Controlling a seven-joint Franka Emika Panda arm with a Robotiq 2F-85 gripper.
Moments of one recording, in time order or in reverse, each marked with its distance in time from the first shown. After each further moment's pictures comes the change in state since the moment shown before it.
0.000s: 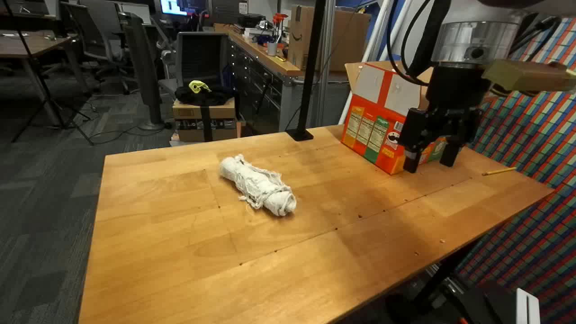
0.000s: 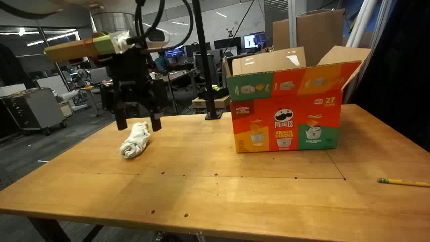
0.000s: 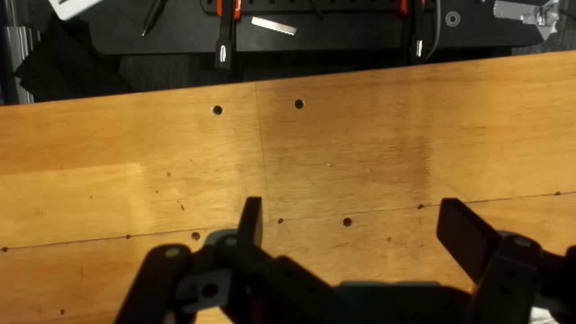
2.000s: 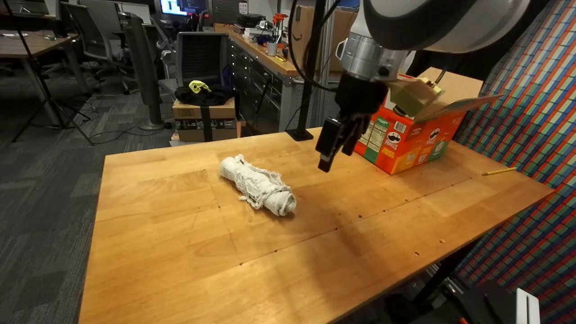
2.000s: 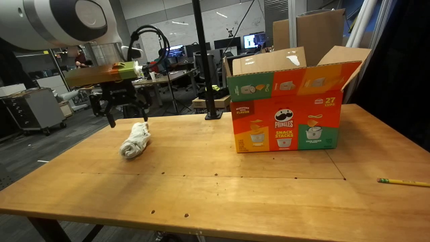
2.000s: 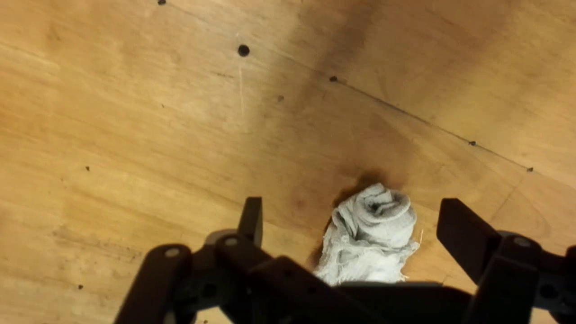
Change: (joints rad) arm 0.200 0.246 0.072 0.084 0.066 0.379 -0.286
